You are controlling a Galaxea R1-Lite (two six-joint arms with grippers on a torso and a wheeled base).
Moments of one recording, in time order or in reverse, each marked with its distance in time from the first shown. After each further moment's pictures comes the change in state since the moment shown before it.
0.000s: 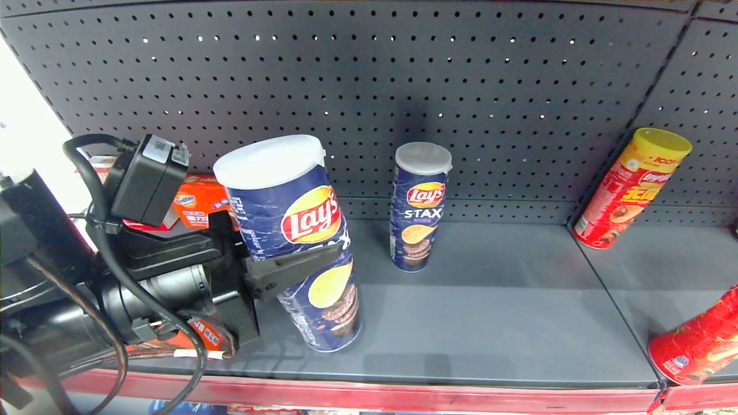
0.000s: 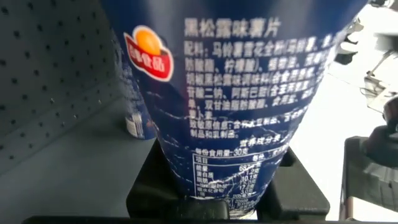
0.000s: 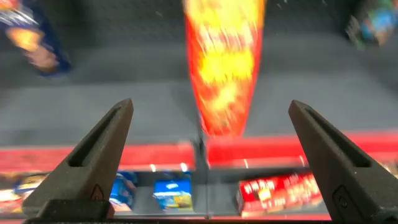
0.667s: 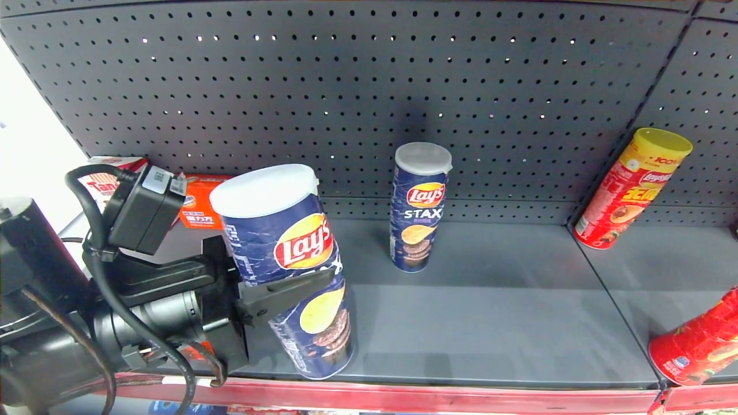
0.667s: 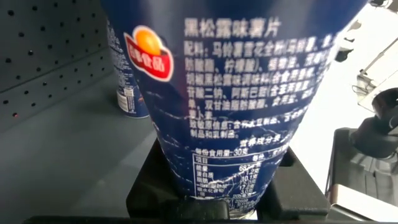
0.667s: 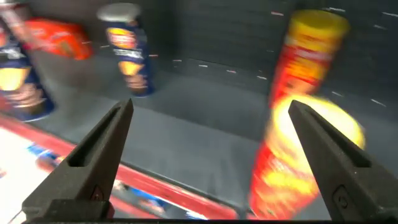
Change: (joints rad) left arm 0.004 -0.029 0.077 -0.001 0.005 -0.037; right arm 0.182 0.406 -0.398 0.020 0.205 -0.087
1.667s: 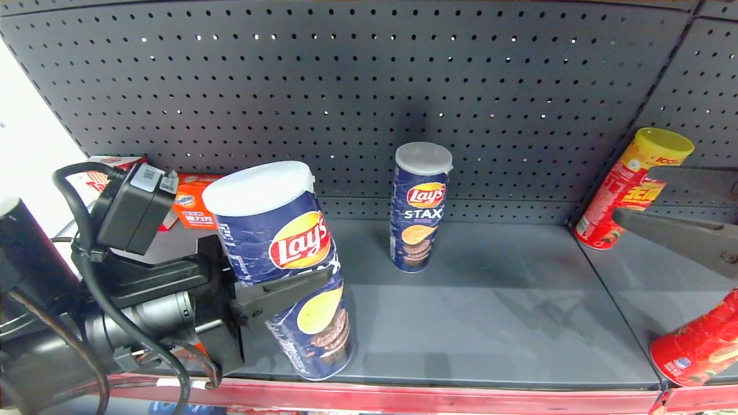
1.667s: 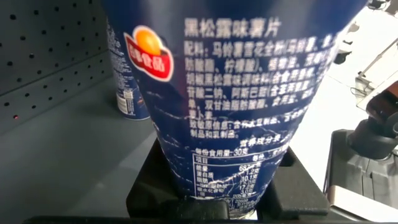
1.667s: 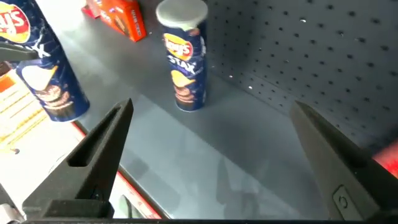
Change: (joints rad) left arm -0.001 -0.011 0.002 -0.001 -0.002 -0.001; right arm 0.287 0.509 -0.203 -0.197 0.014 -0.099
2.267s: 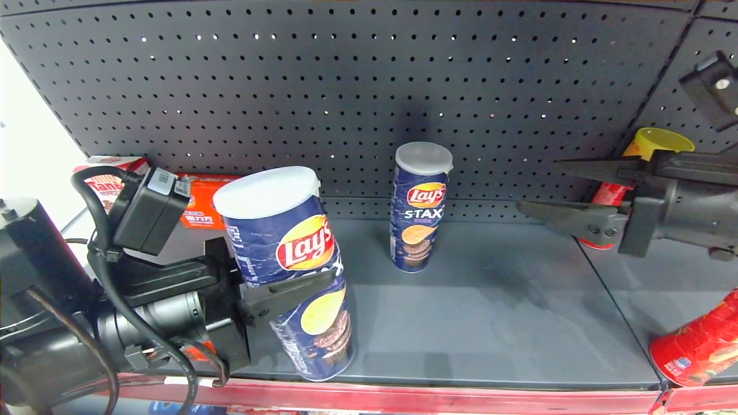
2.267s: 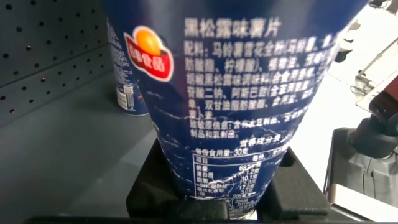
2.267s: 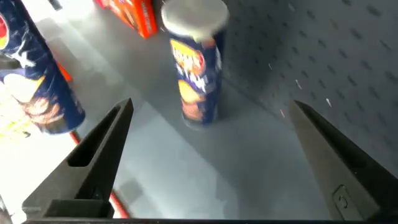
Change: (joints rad) left arm 0.002 0.021 -0.001 0.001 0.002 -0.001; right arm 0.000 0.256 -0.087 -0.133 0.114 -0.044
